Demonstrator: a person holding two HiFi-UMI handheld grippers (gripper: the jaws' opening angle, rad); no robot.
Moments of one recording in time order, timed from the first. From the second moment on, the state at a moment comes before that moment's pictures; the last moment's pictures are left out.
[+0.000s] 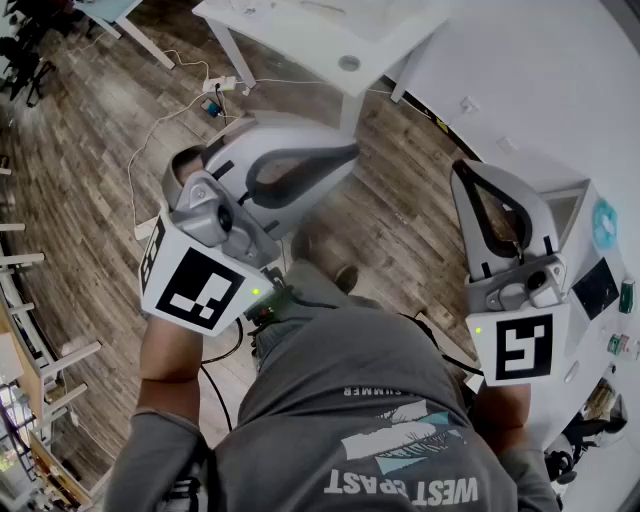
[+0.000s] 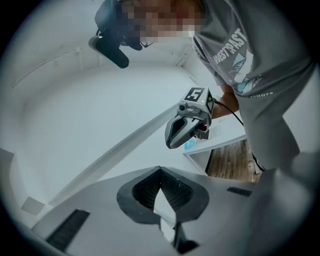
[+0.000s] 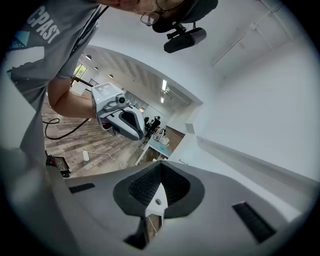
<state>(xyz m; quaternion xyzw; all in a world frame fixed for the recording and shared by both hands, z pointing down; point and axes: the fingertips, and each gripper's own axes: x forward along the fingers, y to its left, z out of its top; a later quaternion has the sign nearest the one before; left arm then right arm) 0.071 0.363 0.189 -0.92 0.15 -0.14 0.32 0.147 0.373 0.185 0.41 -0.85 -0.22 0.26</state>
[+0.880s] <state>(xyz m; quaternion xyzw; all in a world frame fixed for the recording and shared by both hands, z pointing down) 0.087 0.350 0.191 -0.92 0.14 -0.15 0.32 0.159 0.353 0.188 0.41 -0.86 -0.19 0.21</state>
